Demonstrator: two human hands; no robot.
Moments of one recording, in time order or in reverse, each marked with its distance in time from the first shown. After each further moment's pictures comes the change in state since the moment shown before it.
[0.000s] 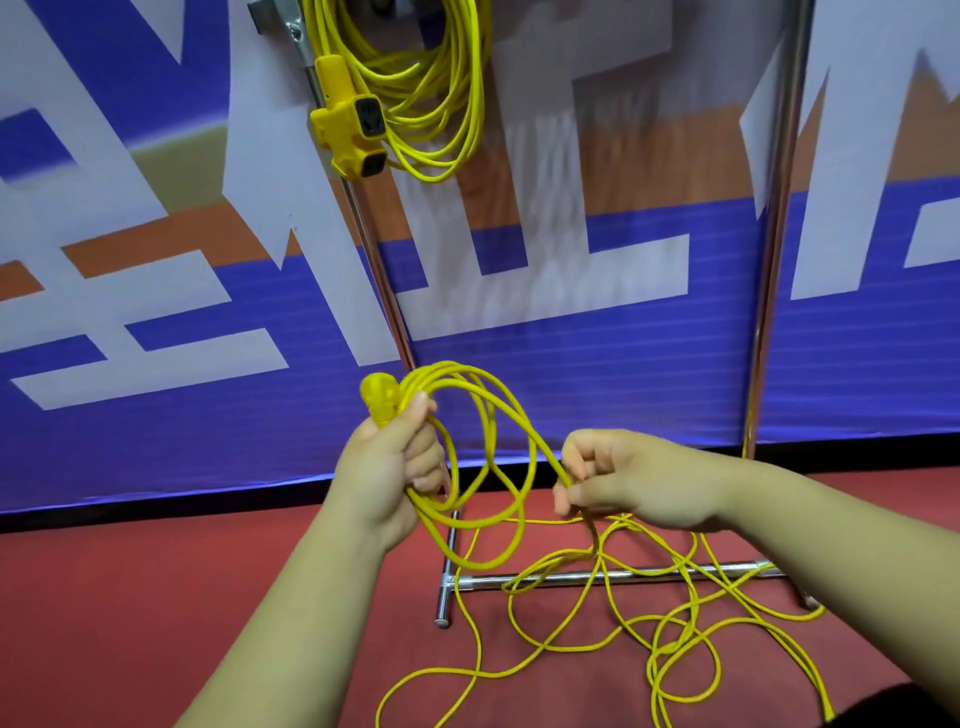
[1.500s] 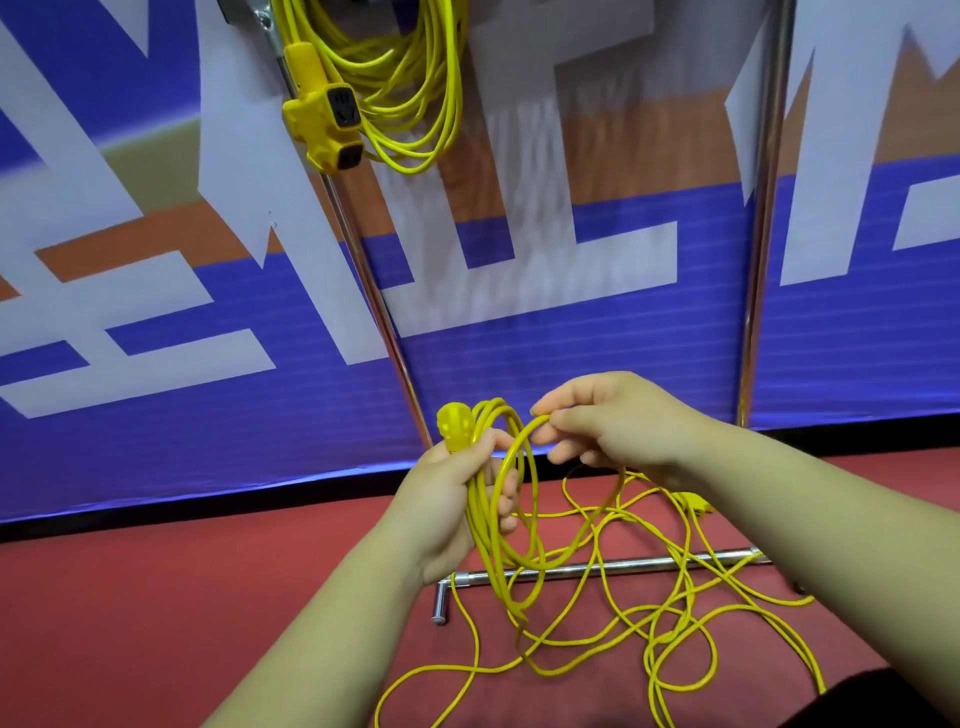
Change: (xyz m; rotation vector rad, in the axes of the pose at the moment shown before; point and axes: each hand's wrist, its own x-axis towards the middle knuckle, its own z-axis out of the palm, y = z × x) left_hand -0.013 -0.038 0.032 0.197 -0.114 -0.305; right_hand 0.011 -0.029 -0.005 0.070 0.416 0.120
